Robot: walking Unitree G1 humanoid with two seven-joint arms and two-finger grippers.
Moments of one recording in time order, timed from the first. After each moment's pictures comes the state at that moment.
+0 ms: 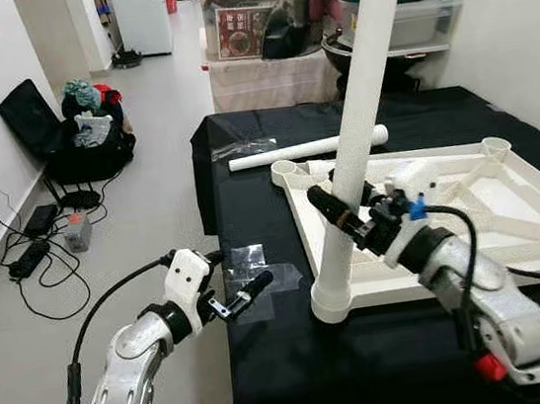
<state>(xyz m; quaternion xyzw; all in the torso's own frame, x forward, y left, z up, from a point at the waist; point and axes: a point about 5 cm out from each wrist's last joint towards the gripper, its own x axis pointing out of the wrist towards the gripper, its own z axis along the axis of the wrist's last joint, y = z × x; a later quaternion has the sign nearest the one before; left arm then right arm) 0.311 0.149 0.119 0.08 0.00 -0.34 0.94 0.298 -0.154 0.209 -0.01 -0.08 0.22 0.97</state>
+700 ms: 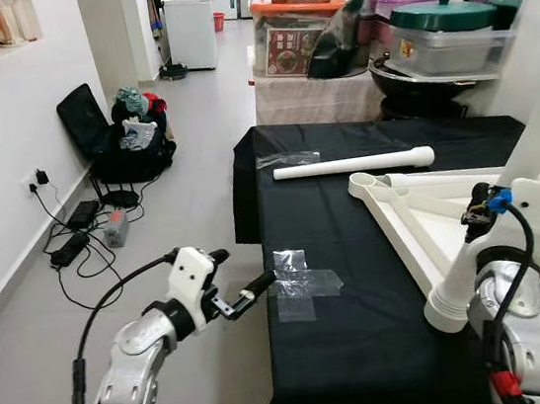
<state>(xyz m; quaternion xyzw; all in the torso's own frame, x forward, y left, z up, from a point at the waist) 0.314 0.141 0.120 0.07 -0.01 -0.35 0.93 0.282 -0.221 0.181 0.01 -0.04 -0.24 0.97</state>
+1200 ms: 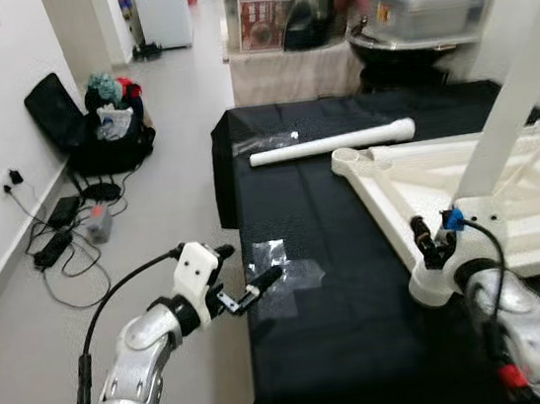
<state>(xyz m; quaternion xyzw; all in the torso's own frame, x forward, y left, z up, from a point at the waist) 0.316 0.136 0.123 0.07 -0.01 -0.36 0.93 0.291 -0.235 0.173 -0.04 0.02 0.03 1.00</state>
